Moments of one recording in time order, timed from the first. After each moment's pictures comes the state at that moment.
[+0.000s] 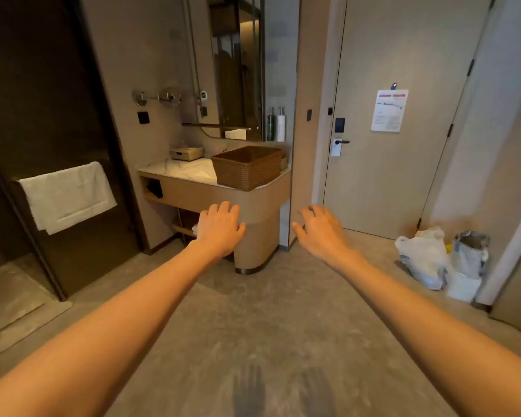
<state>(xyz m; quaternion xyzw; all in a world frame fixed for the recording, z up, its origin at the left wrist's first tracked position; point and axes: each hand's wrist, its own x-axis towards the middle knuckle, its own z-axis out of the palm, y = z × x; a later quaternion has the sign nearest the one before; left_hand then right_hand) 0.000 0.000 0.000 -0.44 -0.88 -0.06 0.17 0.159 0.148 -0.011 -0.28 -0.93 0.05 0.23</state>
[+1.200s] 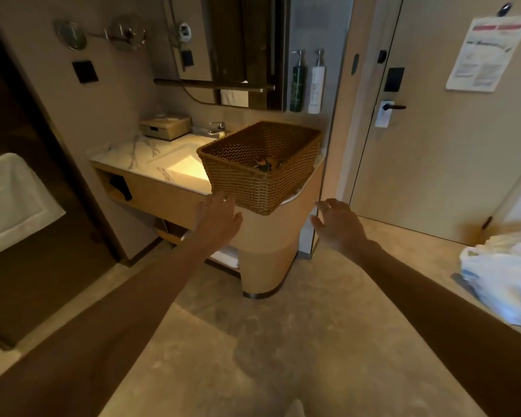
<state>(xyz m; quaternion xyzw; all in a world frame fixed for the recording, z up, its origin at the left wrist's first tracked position) -0.553 0.383 -0.082 -0.44 -0.89 -0.09 0.12 -0.370 0.557 -0.092 -0.32 -0.93 0.07 0.14</state>
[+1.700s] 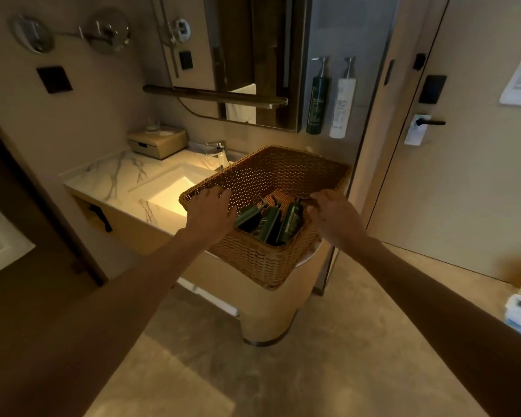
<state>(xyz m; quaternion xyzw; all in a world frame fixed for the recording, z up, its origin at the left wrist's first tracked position) -0.779 0.578 -0.067 -0.44 -0.88 -0.10 0.15 -0.588 0.757 -0.069 -0.24 -0.94 0.11 0.23</state>
